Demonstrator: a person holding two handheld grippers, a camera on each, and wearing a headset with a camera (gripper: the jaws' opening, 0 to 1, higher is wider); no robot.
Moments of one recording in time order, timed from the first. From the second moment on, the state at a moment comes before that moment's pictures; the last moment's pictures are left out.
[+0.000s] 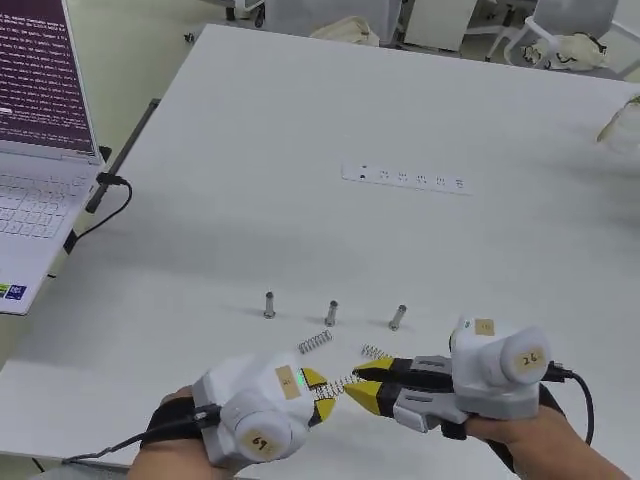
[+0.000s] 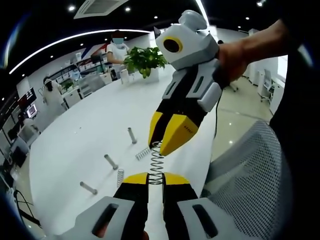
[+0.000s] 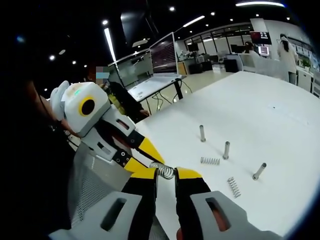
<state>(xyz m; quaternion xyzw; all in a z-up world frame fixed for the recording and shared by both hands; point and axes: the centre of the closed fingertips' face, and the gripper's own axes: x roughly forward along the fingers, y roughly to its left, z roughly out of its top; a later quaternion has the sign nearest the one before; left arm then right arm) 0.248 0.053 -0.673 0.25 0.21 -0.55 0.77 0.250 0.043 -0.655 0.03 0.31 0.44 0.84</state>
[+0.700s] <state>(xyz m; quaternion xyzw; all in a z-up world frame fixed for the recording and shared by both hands) 0.267 0.032 -0.656 0.22 0.18 -0.56 0.78 0.261 0.041 -0.628 -0.08 0.31 0.50 0.81</state>
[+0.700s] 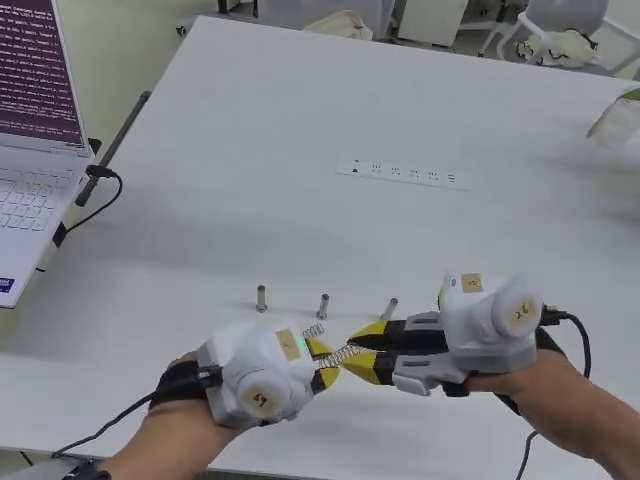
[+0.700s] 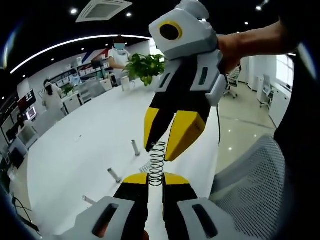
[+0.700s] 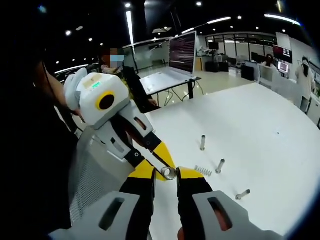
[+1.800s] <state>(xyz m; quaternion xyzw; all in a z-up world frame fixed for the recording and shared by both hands) 0.244 0.010 -0.646 0.20 0.18 -0.63 0.73 0.236 0.029 -0.642 -0.29 0.32 0.63 0.65</state>
